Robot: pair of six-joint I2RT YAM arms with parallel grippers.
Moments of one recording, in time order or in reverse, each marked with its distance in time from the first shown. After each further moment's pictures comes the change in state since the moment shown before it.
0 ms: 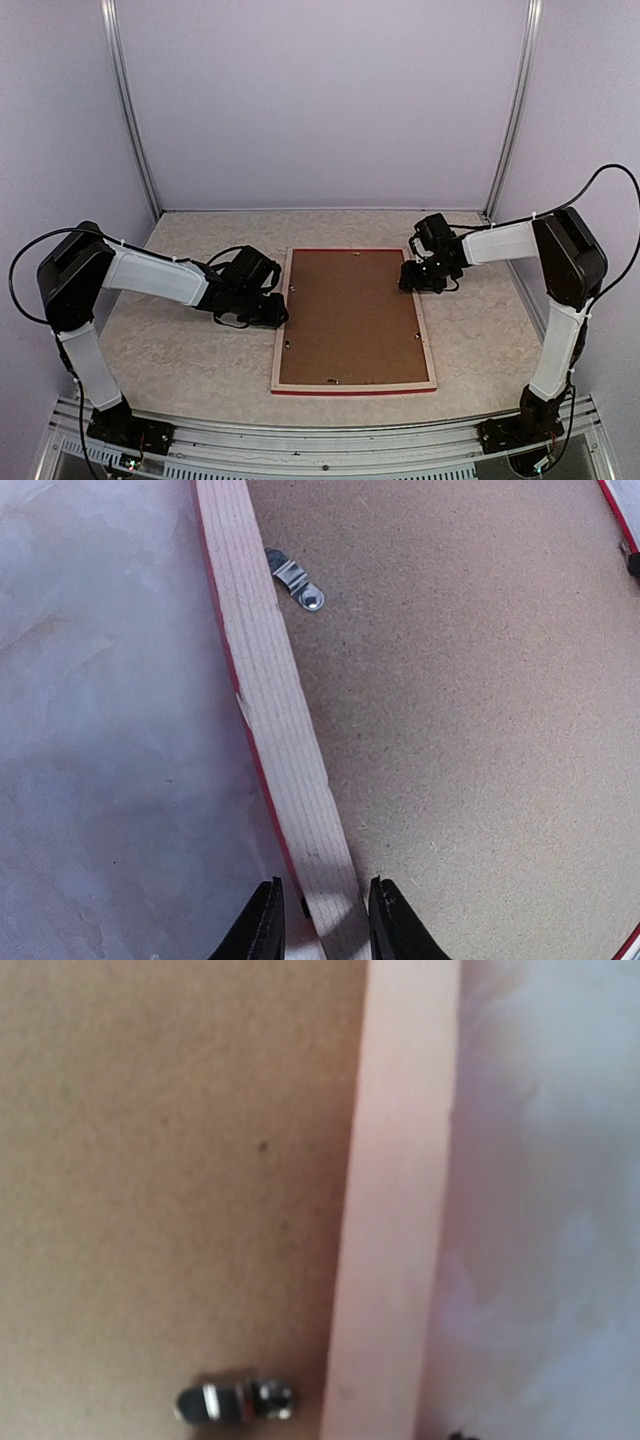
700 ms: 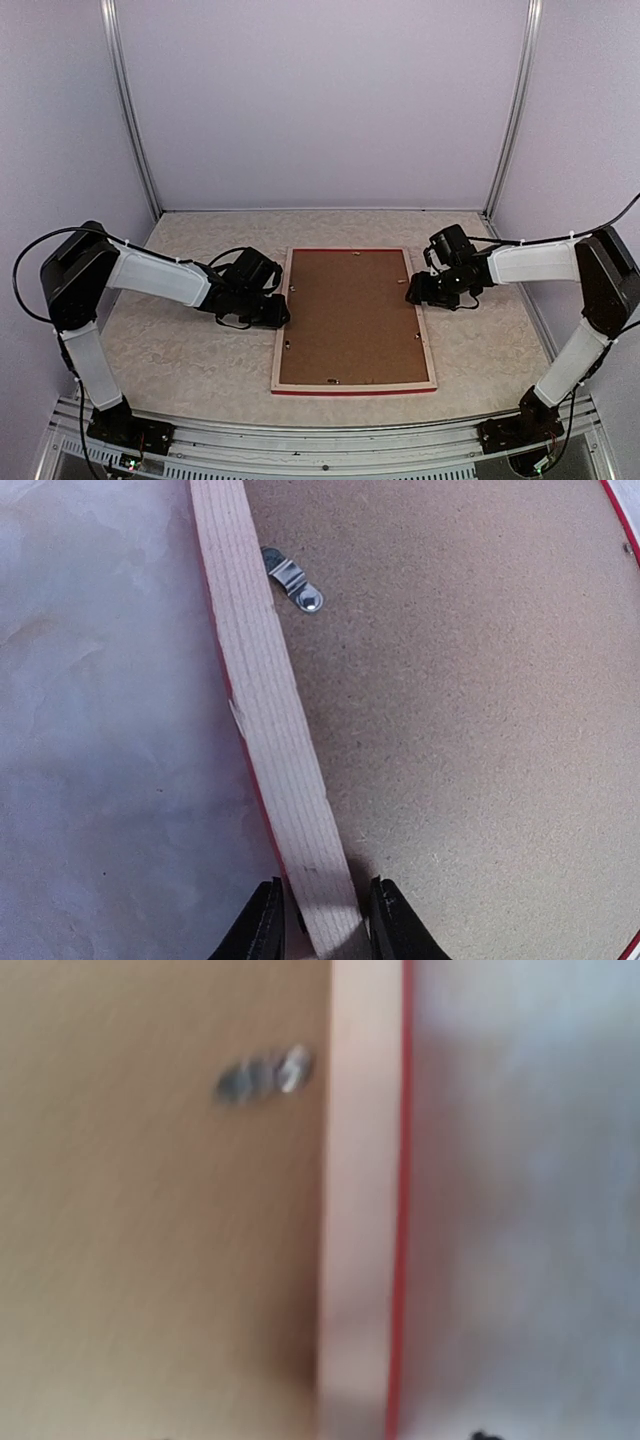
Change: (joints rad) left arm -0.003 0.022 0.003 0.022 0.000 -0.008; right arm 0.048 -0.290 -0.262 -0.002 -0.043 0.162
